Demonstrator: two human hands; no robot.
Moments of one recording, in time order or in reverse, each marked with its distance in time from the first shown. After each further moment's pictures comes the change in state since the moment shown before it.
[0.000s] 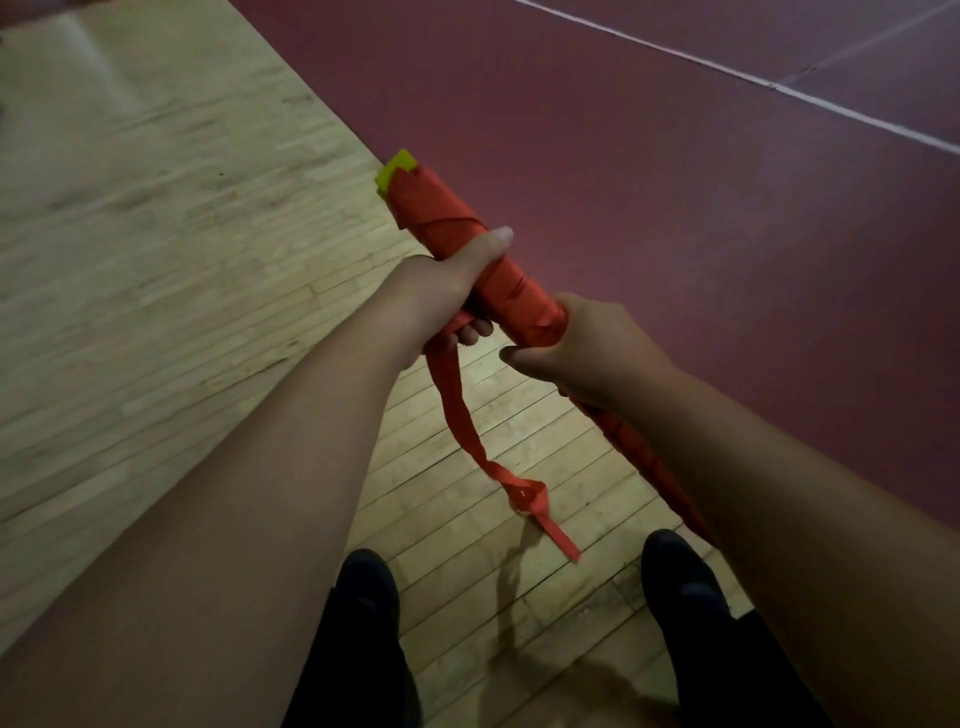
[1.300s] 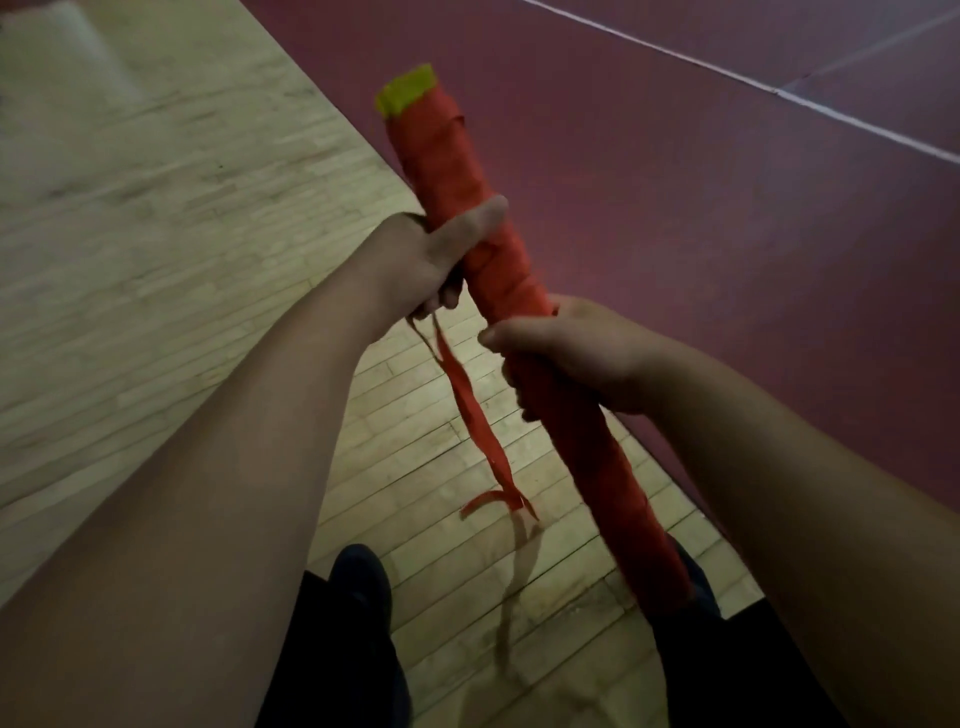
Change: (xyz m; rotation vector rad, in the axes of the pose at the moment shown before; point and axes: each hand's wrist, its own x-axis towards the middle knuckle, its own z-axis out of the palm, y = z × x) left_hand -0.003 0.007 -0.026 0.077 -0.013 0.291; right_hand -0.010 -0.014 -0.018 0.649 -0.440 0.035
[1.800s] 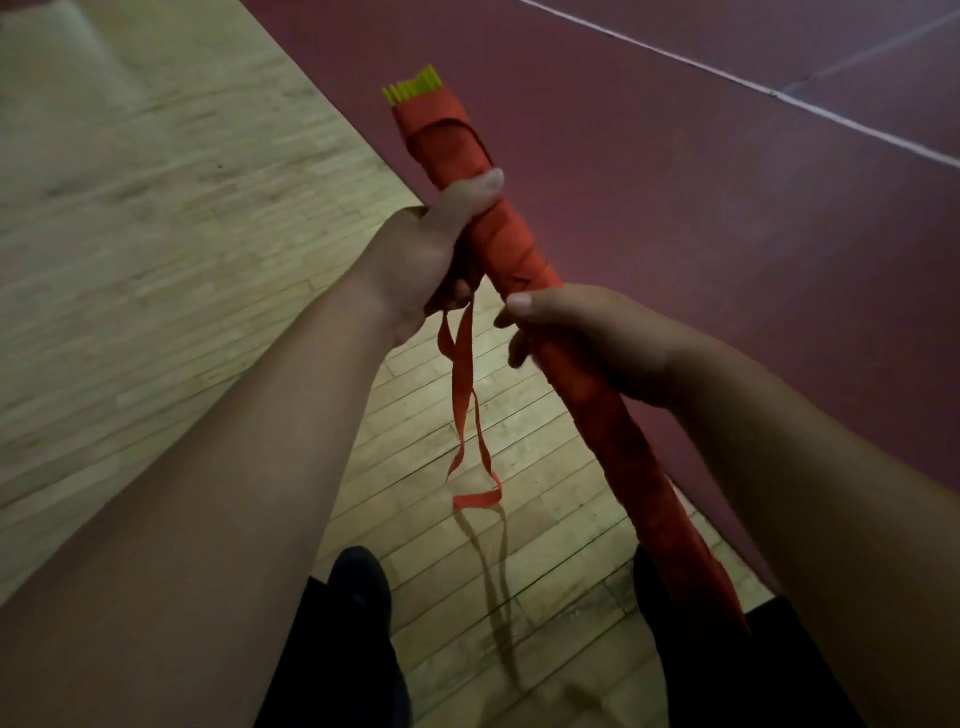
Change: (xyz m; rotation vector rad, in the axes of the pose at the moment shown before) left_hand 0.004 0.006 0.009 -0.331 0.003 -0.064; right_hand -0.007 -0.007 -0.016 -0.046 0.013 -0.087
